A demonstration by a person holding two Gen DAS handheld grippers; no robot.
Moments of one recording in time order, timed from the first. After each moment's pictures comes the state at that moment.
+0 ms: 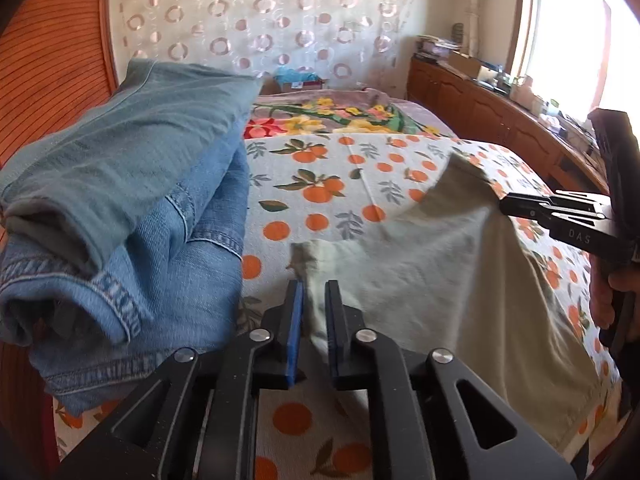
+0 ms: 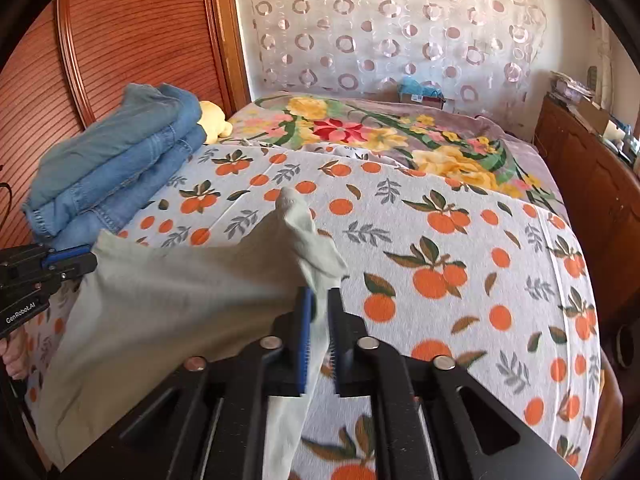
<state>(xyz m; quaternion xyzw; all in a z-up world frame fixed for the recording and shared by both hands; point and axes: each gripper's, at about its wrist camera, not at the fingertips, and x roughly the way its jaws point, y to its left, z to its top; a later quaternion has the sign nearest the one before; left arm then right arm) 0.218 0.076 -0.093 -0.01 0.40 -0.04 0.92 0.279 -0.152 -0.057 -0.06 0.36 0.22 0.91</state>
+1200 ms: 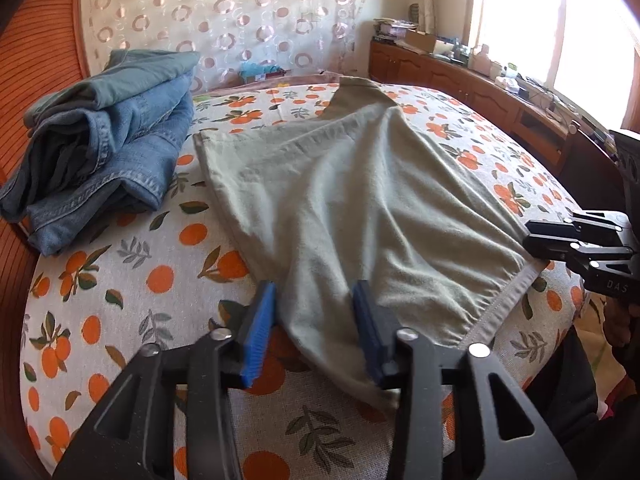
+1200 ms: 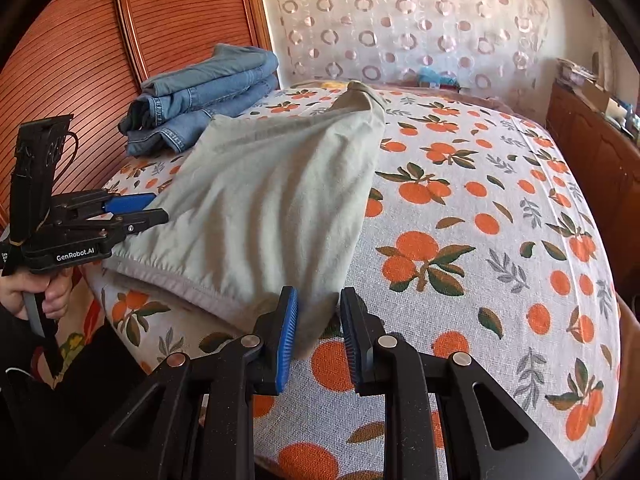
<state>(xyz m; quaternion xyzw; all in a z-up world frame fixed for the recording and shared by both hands) 0.102 0.024 -0.121 0.01 0.41 -0.08 0.91 0.088 -0.204 -0.087 -0.04 0.36 0.26 0.90</state>
